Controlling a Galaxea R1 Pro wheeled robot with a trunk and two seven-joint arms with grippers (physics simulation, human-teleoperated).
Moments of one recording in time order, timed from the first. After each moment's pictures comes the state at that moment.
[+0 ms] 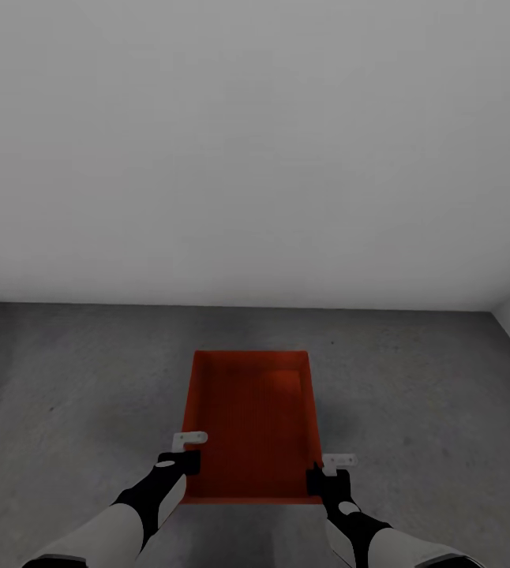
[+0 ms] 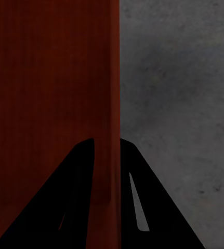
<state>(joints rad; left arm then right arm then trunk) -0.68 -0.11 -0.04 -0.25 0.07 0.08 0.19 -0.67 0.12 0.17 0.00 -0.12 -0.37 -0.14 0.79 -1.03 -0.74</state>
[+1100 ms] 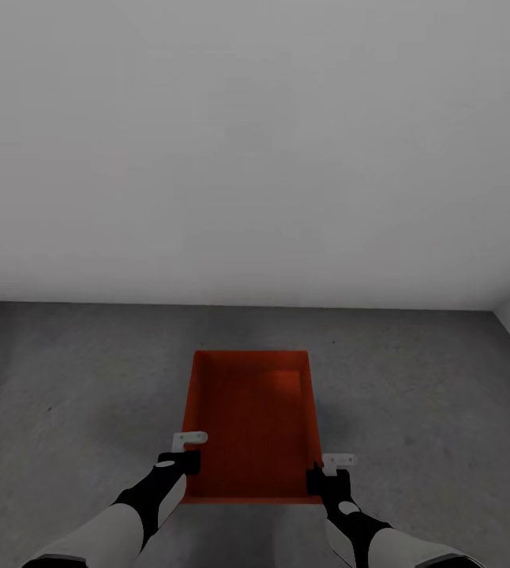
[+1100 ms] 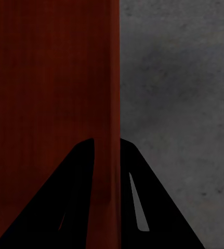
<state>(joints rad) -0.68 -0.11 -0.04 -0.25 0.07 0.08 0.19 -0.67 0.12 0.17 0.00 -0.12 -0.37 -0.14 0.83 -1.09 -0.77</state>
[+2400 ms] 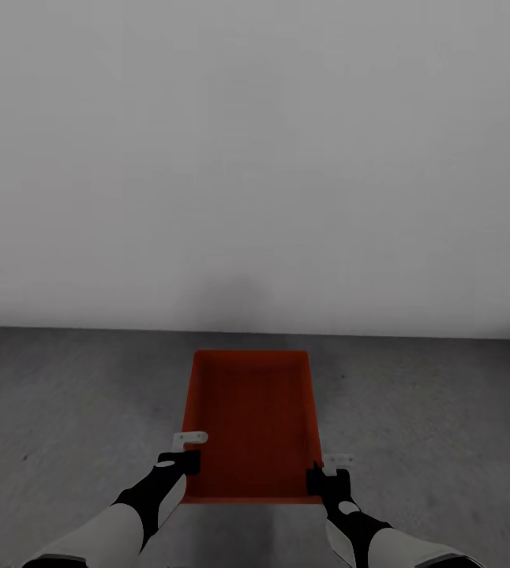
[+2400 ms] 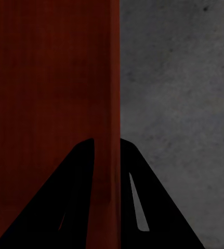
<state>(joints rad) -0.68 -0.11 -0.04 -0.25 0.07 0.08 0.19 -0.67 0.12 0.17 0.00 -0.12 -0.37 -0.14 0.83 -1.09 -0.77</state>
